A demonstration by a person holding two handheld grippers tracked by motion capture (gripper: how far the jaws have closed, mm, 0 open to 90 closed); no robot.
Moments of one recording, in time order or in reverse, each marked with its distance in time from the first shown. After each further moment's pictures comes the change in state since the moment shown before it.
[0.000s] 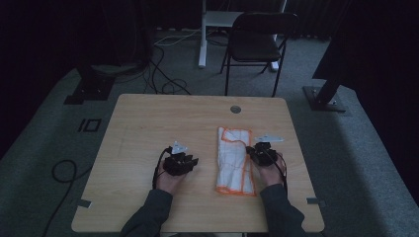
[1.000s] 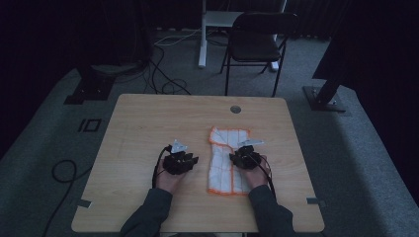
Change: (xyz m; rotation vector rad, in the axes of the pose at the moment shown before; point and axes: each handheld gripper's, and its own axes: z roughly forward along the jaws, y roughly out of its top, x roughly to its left) left arm -0.001 0.006 -0.007 -0.017 0.001 0.012; right arm 0.036 -0.009 0.045 0.075 0.055 -0.029
